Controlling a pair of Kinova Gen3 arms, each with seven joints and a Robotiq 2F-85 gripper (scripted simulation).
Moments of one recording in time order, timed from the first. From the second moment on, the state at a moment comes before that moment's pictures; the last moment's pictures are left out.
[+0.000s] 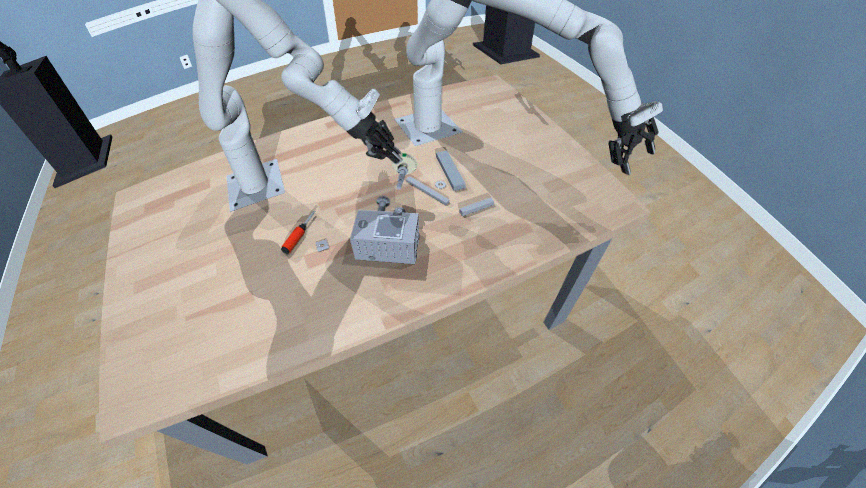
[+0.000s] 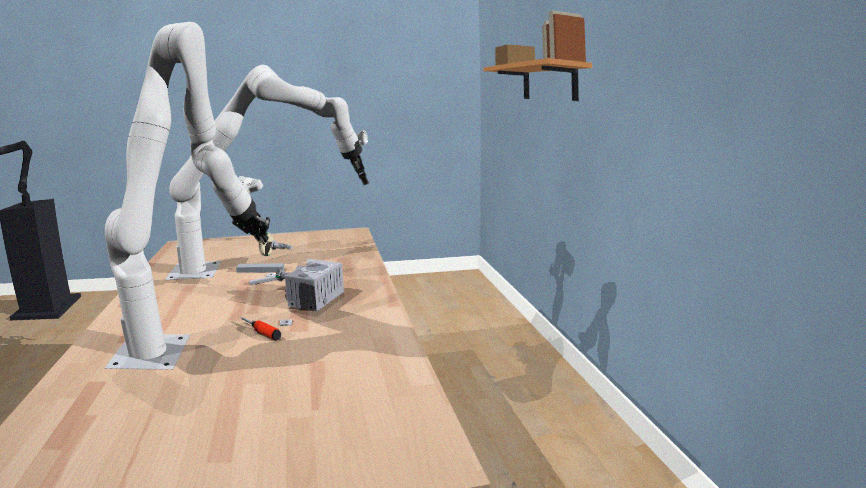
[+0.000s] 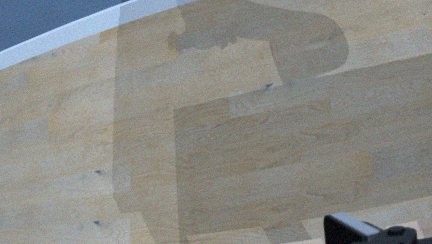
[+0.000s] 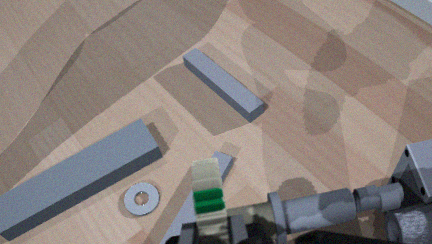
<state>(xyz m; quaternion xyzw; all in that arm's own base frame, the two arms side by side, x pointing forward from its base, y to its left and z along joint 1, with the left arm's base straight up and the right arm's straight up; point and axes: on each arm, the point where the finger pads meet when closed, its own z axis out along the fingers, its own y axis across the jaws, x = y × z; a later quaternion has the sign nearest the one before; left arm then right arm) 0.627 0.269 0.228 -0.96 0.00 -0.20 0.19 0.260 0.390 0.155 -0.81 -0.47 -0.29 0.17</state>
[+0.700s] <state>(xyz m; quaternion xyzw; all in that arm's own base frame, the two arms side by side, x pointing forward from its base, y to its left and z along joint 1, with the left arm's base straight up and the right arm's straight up) 0.627 0.269 0.228 -0.96 0.00 -0.20 0.19 0.260 0.390 0.139 -0.81 -0.47 -0.29 0.17</state>
